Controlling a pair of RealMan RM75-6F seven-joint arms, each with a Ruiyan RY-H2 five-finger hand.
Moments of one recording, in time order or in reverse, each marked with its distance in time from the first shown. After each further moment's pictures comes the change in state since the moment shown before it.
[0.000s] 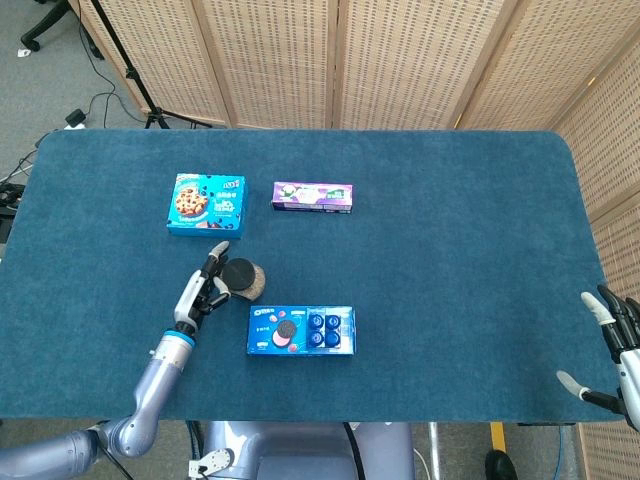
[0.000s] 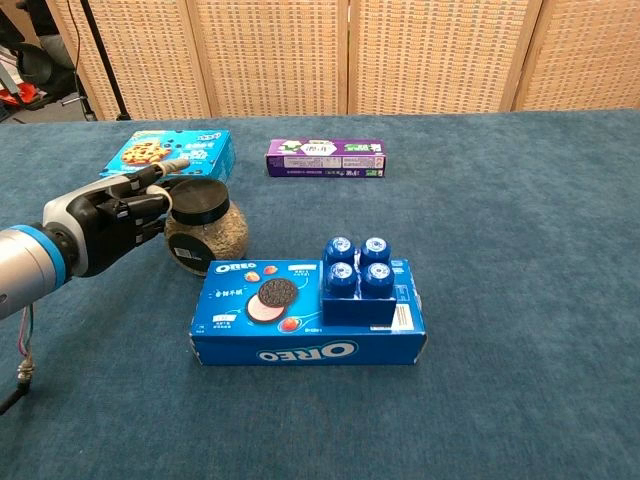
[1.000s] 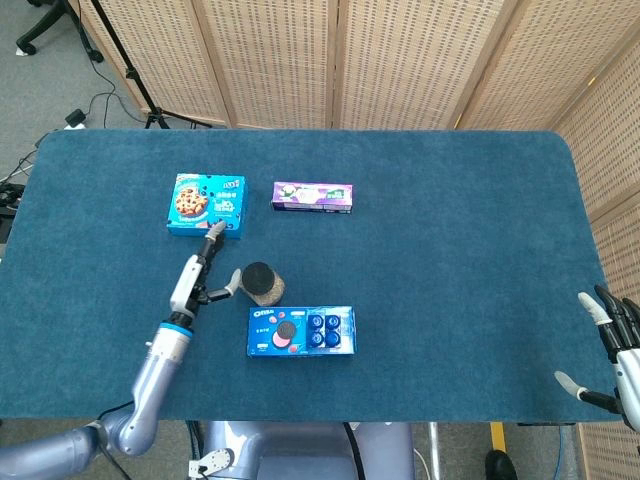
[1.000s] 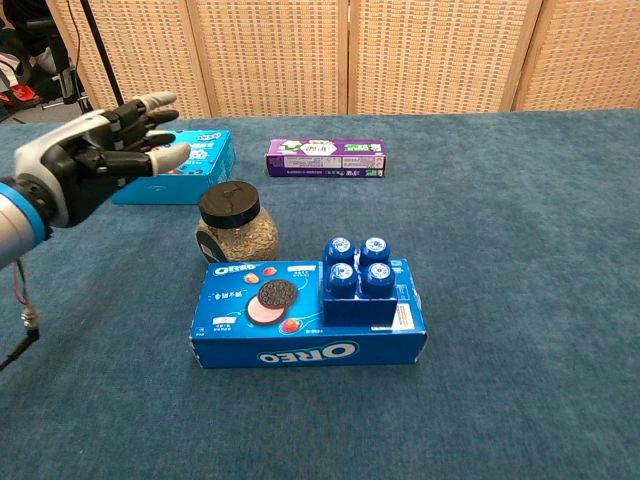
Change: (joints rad) left arm 0.015 0.035 -0.002 -0.005 0.196 0.139 0.054; right arm 0.001 -0.004 -0.002 -0.002 -0.002 -0.003 -0.009
